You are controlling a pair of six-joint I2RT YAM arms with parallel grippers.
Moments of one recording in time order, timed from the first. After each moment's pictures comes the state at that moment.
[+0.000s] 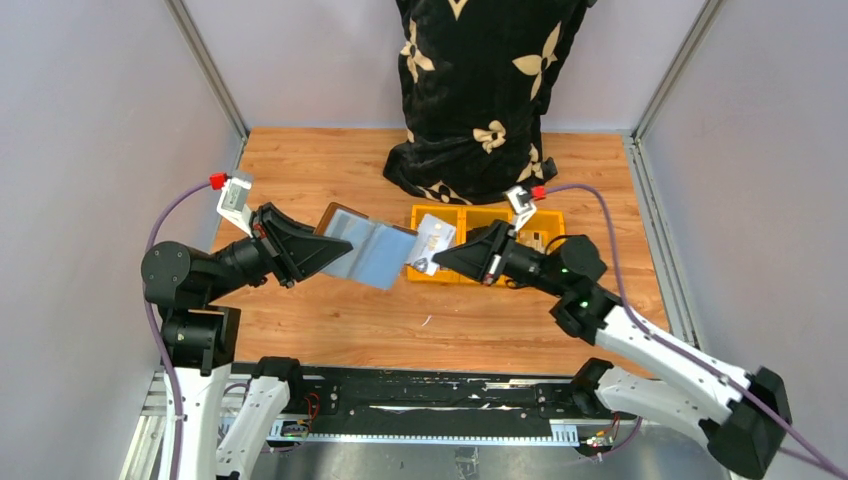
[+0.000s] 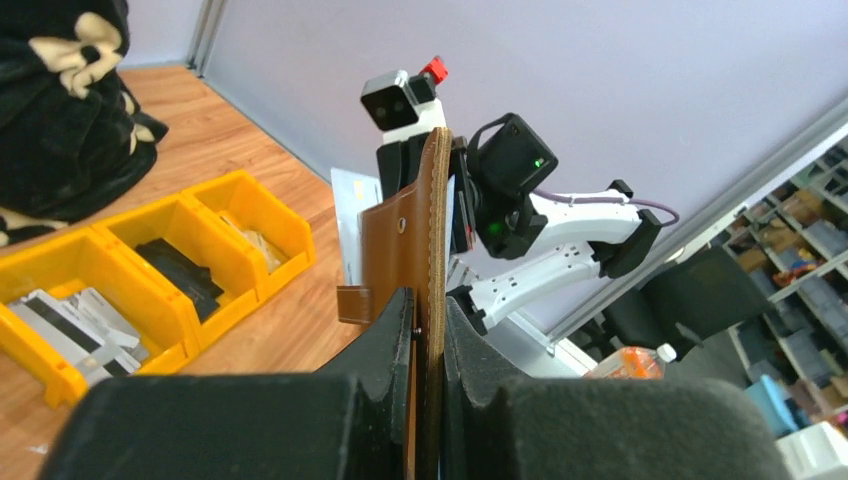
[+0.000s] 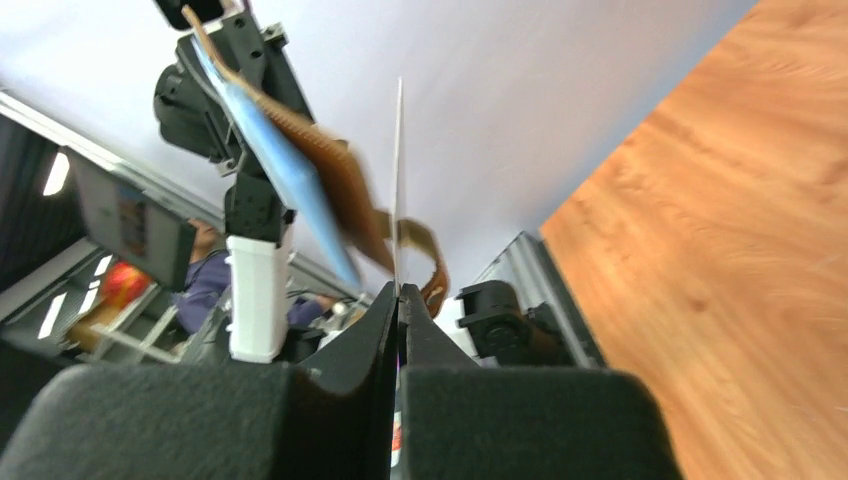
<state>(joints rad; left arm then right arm) -0.06 0.59 1.01 -0.11 1.02 -0.87 0.84 0.94 0.64 0.58 -0.44 1.06</state>
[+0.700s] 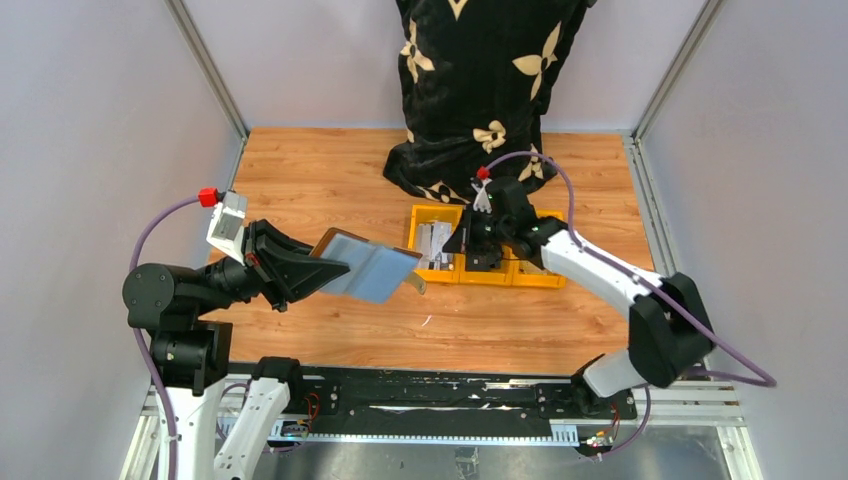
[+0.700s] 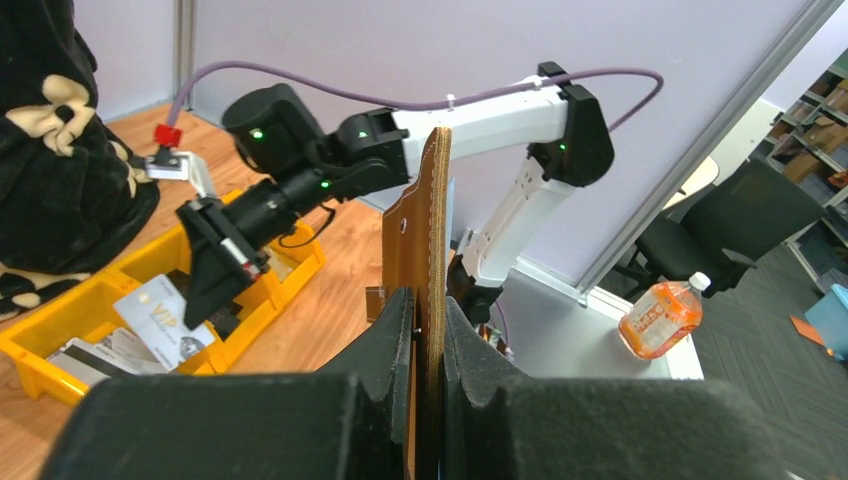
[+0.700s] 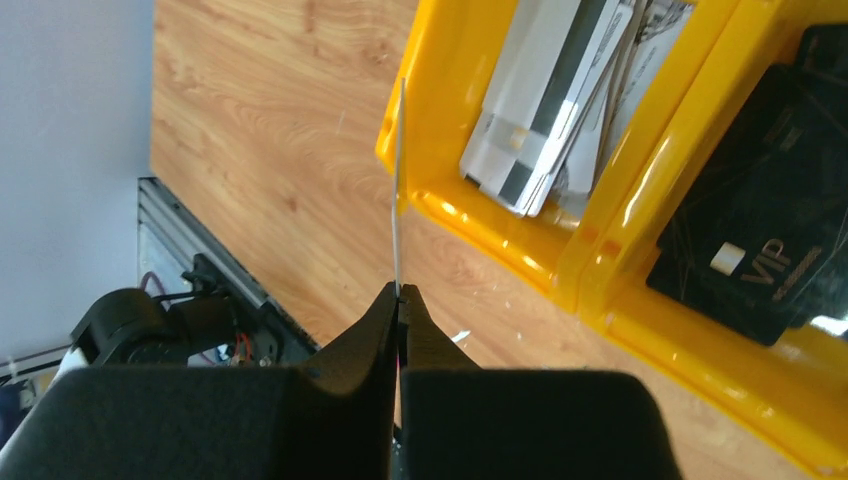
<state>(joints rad) -0.06 0.54 1.06 -0.12 1.13 -0.74 0.59 1.40 0.97 -0.21 -0.36 0.62</state>
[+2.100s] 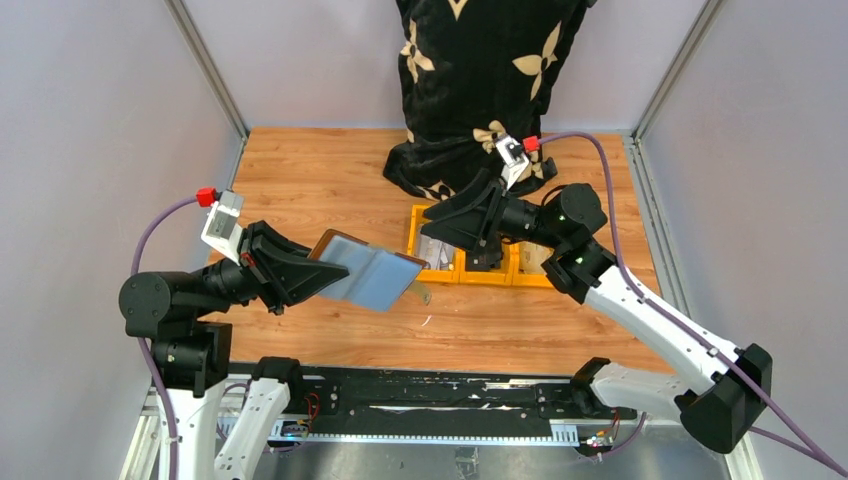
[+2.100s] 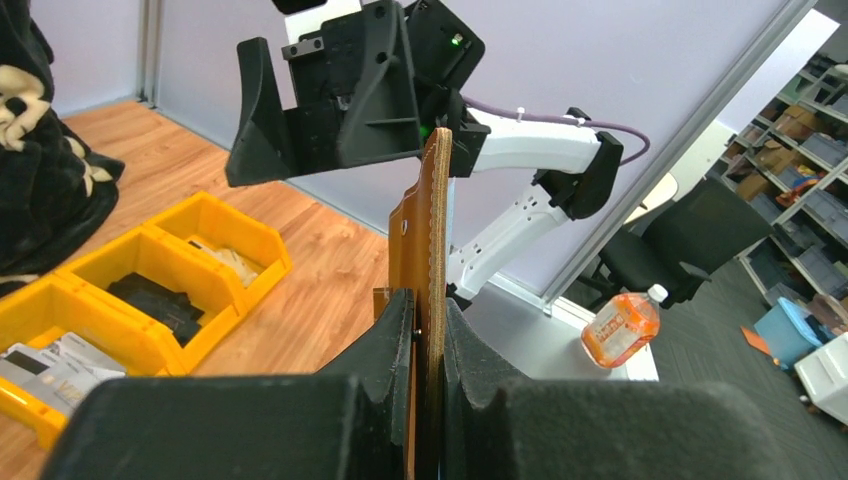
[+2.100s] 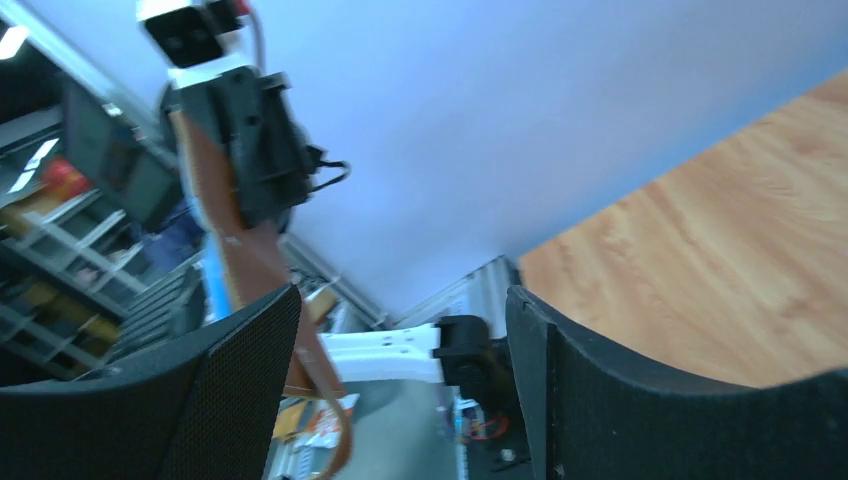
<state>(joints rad) -0.06 0.53 1.06 -0.05 1.14 -0.86 0.70 1.08 0.99 0.37 -0.63 0.82</state>
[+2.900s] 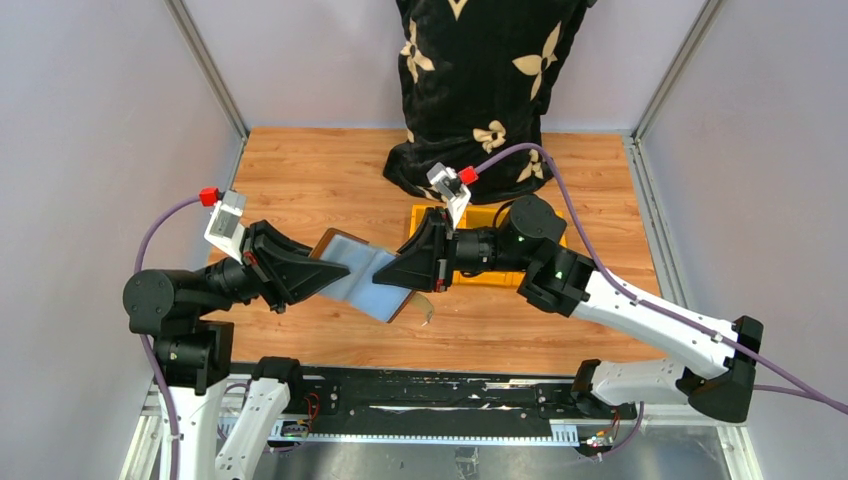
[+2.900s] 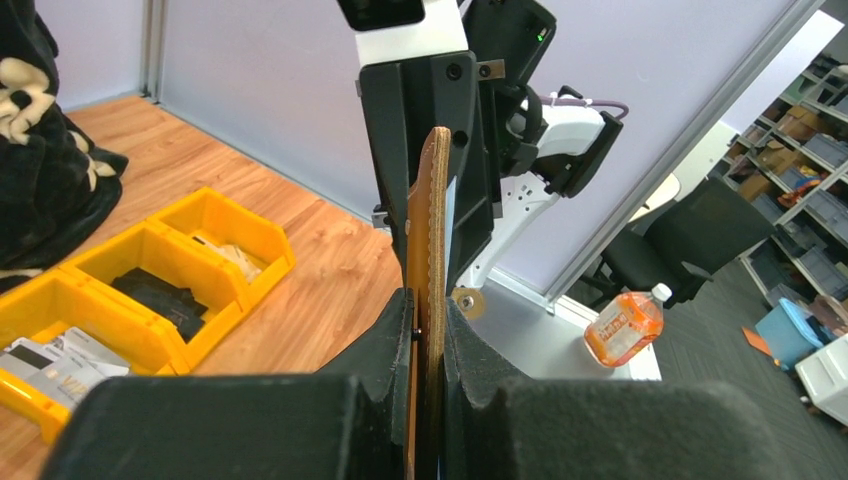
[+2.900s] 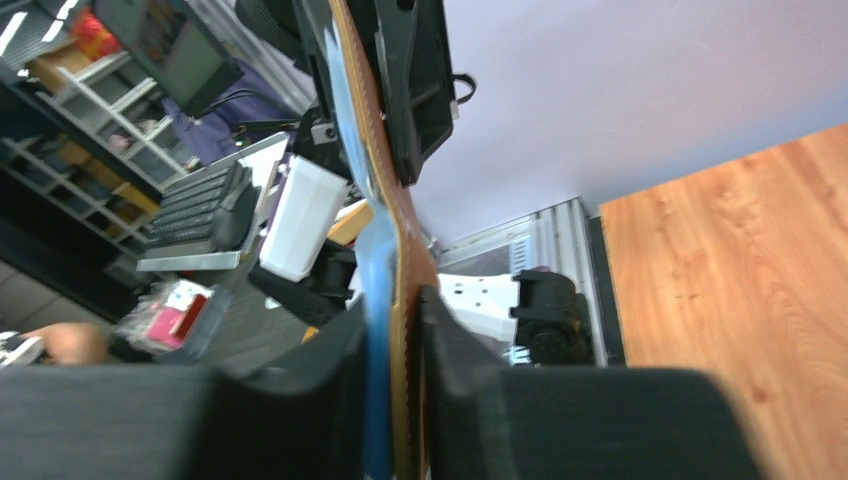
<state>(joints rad) -0.06 0.53 1.03 -0.04 1.14 -0.86 1.08 1.17 1.18 0.21 -0.56 0.67</state>
